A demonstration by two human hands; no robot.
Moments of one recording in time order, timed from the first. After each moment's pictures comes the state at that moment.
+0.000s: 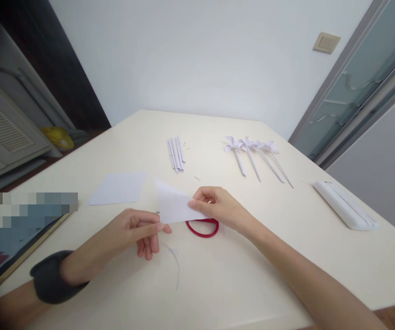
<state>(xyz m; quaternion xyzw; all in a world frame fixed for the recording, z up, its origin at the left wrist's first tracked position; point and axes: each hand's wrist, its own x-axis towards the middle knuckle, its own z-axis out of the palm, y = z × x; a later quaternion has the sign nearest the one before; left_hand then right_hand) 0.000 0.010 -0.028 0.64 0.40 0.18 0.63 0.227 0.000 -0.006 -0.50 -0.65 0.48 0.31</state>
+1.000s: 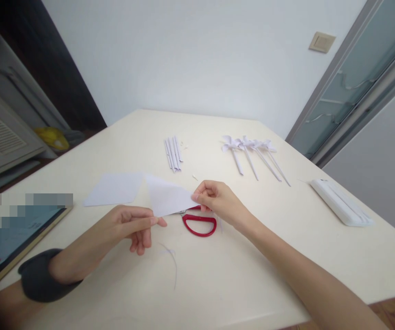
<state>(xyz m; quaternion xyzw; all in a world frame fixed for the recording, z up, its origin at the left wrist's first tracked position) -0.001 0.010 -0.016 0.62 0.44 0.20 0.62 0.234 0.004 -0.010 -0.51 -0.63 0.47 0.35</state>
